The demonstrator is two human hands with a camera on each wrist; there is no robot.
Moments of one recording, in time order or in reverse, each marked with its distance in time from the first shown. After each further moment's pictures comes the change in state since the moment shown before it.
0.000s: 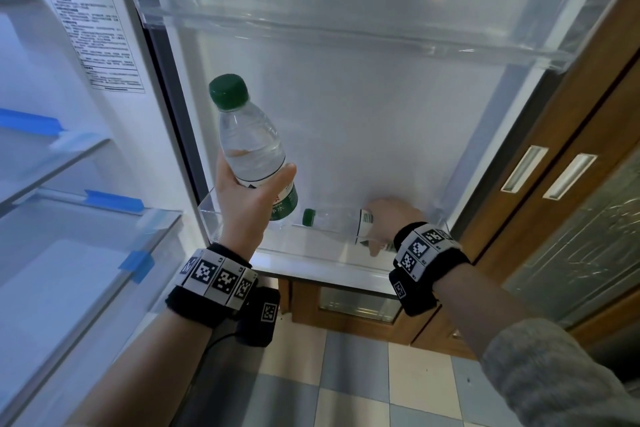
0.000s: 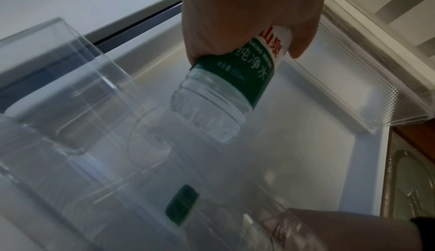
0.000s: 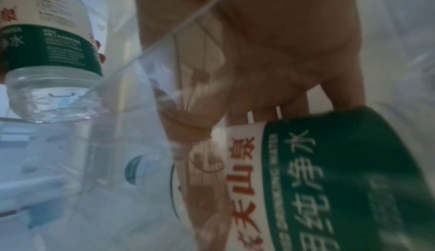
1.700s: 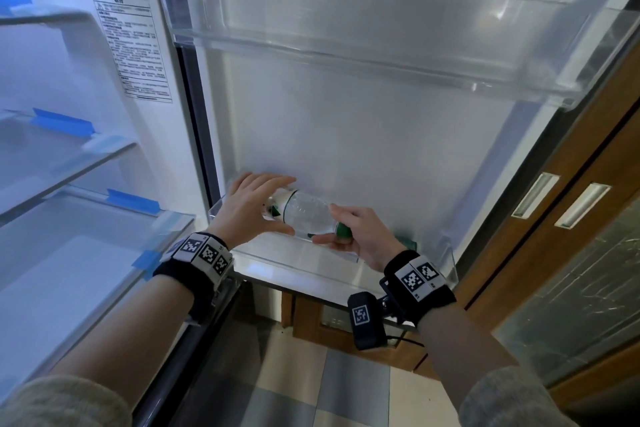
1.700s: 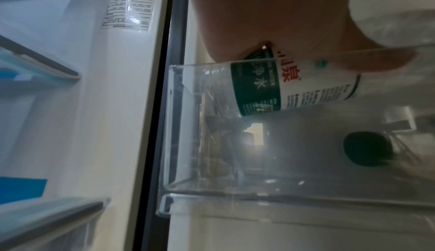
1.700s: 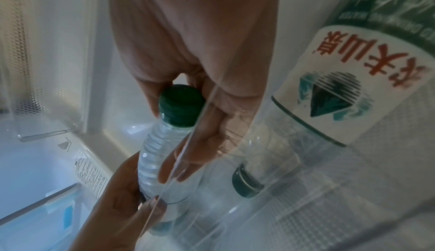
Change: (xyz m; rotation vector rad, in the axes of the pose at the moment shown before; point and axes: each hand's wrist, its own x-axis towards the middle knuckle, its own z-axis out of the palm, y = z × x) left_hand 0.043 -0.055 -0.058 1.101 -0.641 0.417; right_hand -0.017 -0.041 0.012 1.549 -0.203 -0.348
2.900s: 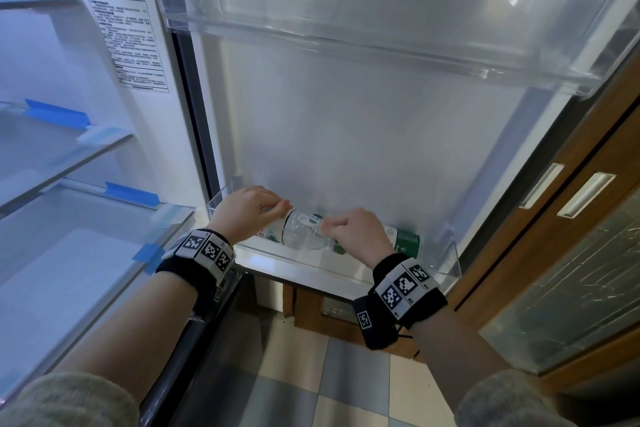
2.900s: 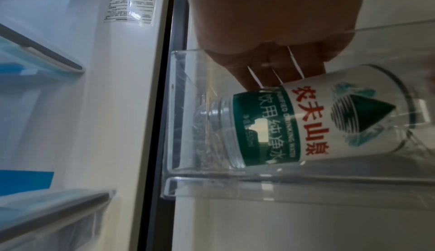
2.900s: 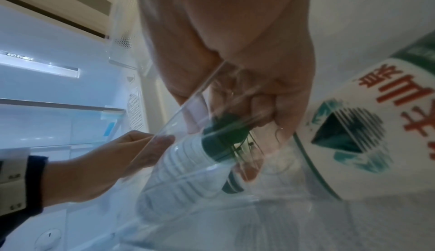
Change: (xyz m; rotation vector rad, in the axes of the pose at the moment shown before) left_hand -0.004 -0.001 0.008 -0.059 -0.110 -0.070; right_hand 0.001 0.013 0.010 -0.914 0.246 -0.113
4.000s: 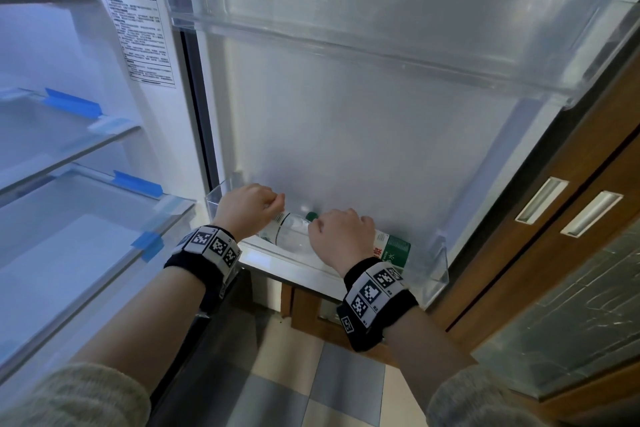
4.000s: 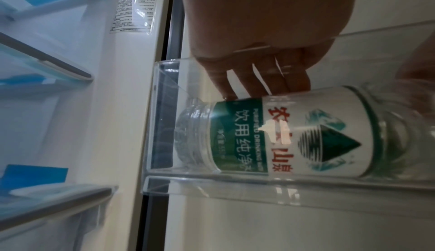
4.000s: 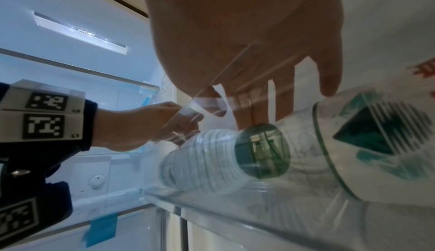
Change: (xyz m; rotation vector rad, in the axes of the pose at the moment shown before) left_hand 0.003 0.027 0.002 0.183 -0.024 -0.257; right_hand 0.001 -0.008 0.013 -0.586 0.073 -0.075
